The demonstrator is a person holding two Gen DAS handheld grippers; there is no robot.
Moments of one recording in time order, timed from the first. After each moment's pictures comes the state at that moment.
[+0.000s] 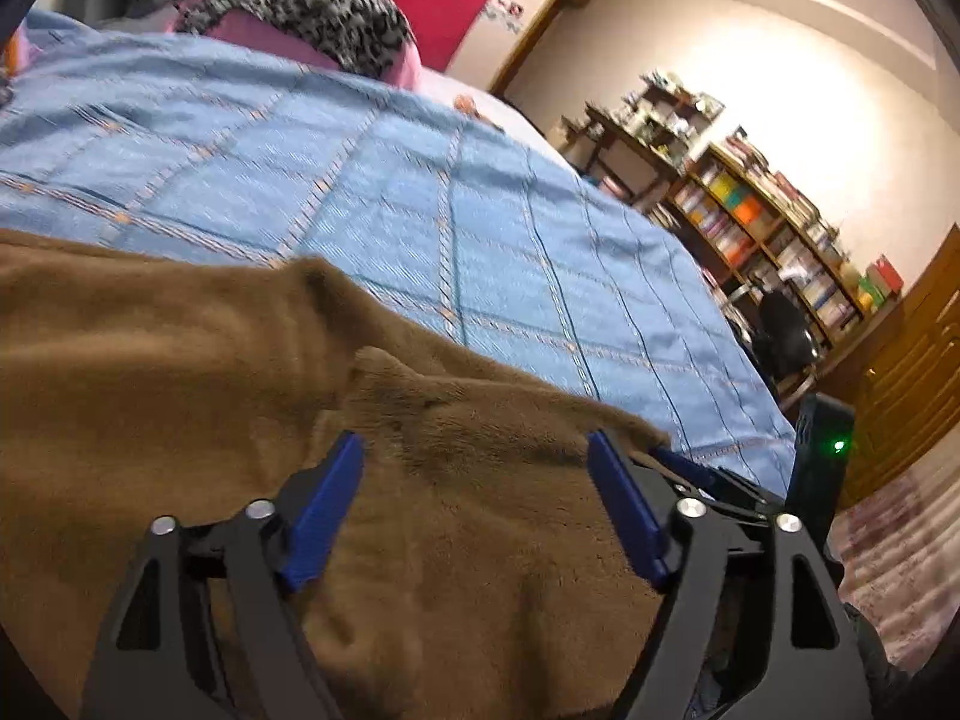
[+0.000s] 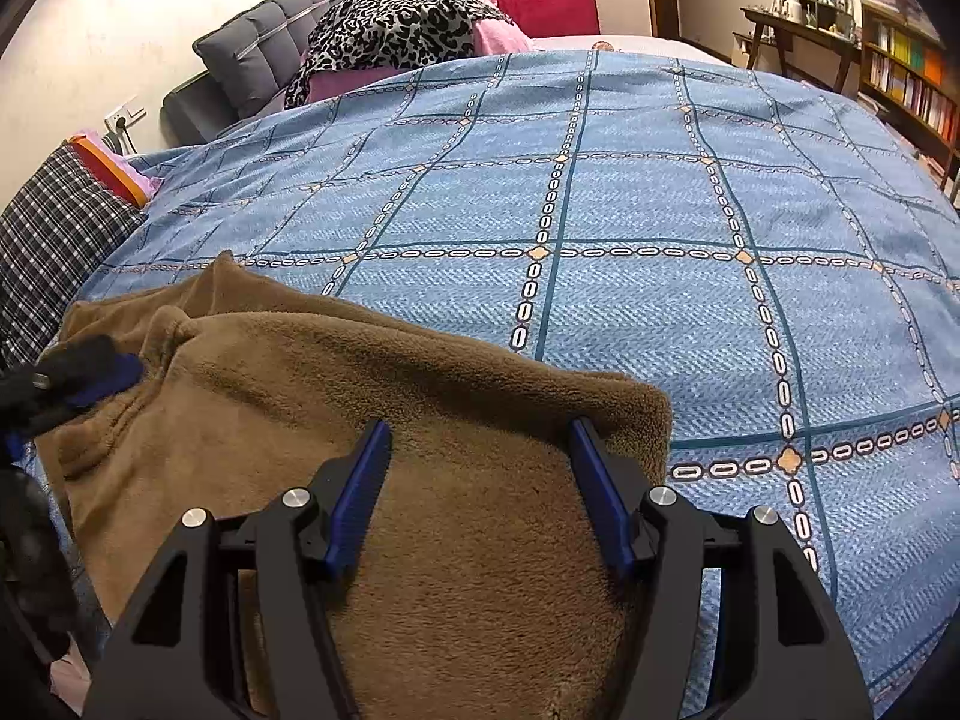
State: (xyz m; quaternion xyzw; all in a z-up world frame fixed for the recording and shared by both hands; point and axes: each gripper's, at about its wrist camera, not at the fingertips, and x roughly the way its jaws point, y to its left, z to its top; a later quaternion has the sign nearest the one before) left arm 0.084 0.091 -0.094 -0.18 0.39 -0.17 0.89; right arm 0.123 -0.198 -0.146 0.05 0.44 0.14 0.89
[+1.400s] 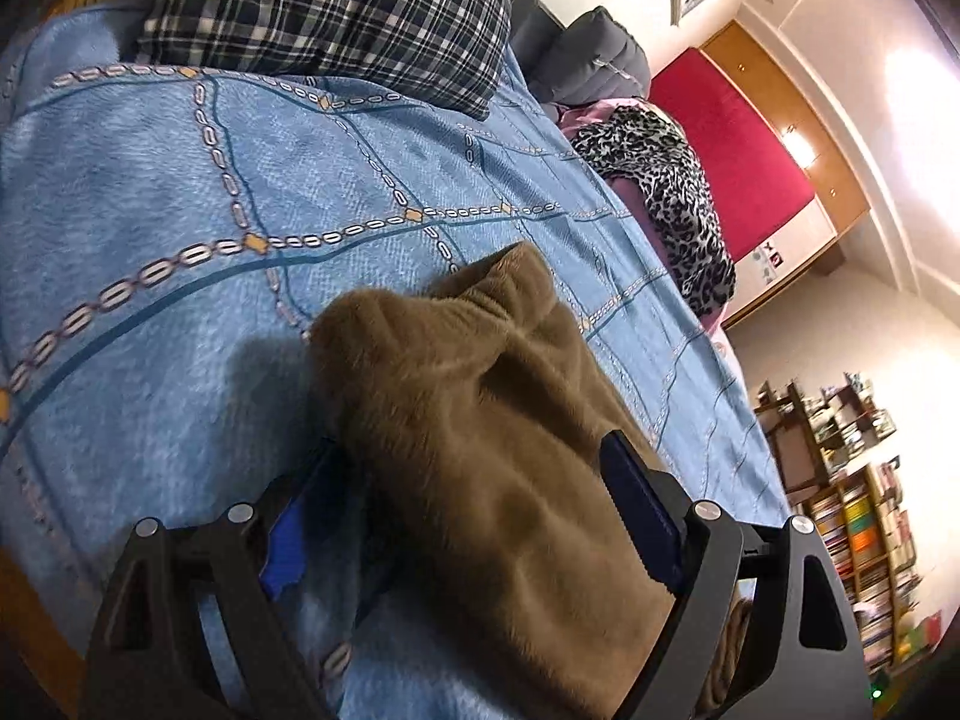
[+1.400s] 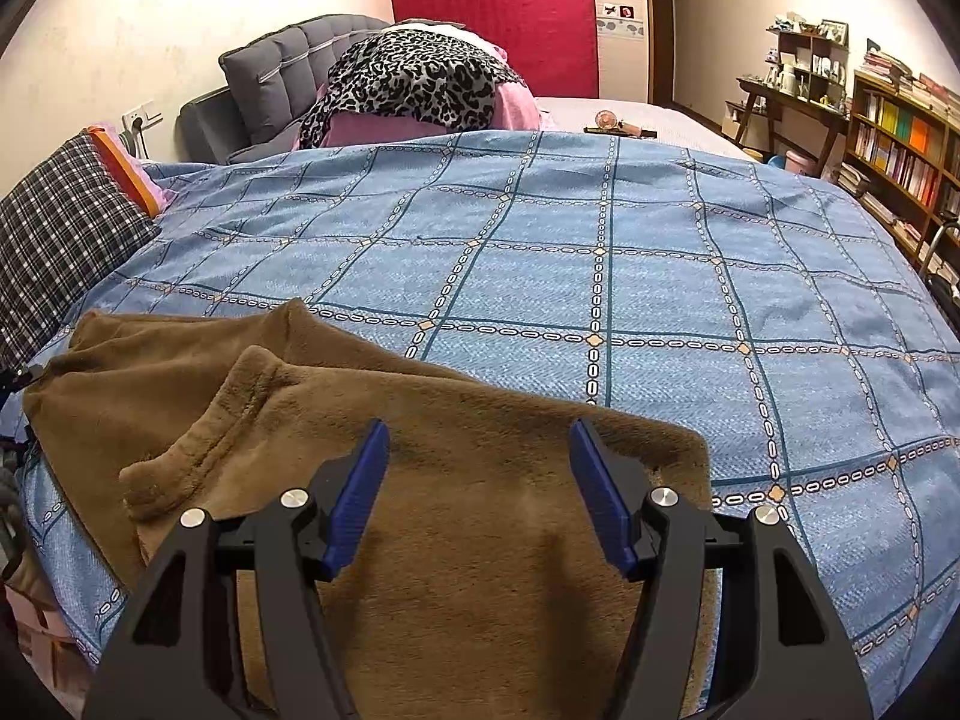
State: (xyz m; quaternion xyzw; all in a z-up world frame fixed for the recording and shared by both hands) left arm -0.016 0.416 -0.116 -0.40 0.28 0.15 0.86; right arm 0.094 -0.139 -0.094 0.01 0.38 0.12 0.92
